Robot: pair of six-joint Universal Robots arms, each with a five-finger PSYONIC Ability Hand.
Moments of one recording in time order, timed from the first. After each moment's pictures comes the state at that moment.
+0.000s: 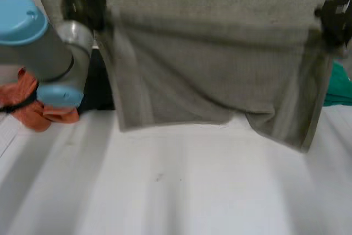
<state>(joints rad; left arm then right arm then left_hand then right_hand) 4.32 -2.19 -0.92 3.52 -1.64 3.68 1.64 -1.11 1.08 -0.12 1.36 2.40 1.12 1.20 1.19 1.20 0.98 0.98 1.17 1.18 1.19 0.99</state>
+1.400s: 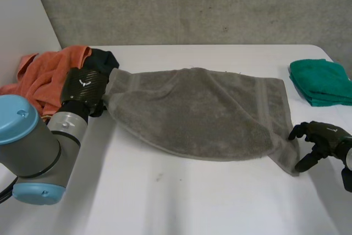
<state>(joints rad) 4.36 -1.89 -1.81 3.71 -1.58 3.56 1.41 -1.24 1.85 0.05 1.13 2.88 1.12 1.20 1.20 1.20 0.99 0.42 0.47 0.46 0.46 0.30</state>
